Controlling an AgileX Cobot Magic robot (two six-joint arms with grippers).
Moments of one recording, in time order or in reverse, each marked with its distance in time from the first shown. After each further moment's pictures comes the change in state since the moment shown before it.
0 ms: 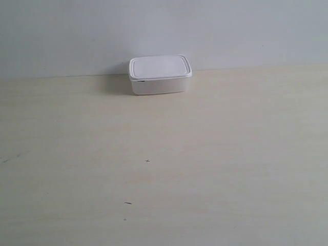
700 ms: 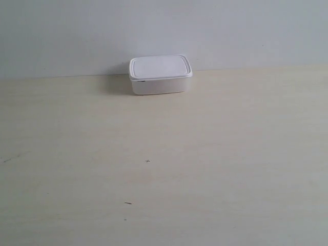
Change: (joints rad) left arm 0.269 -0.114 0.002 0.000 0.073 0.000; right arm -0.101 0.000 0.010 0.002 -0.002 0.000
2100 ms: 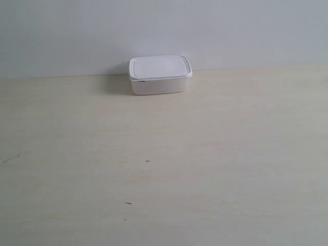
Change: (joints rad) left arm 0.097 -0.045 0.286 0.010 0.071 0.010; right arm 0.000 0.002 0.564 -0.159 -0.264 0.000
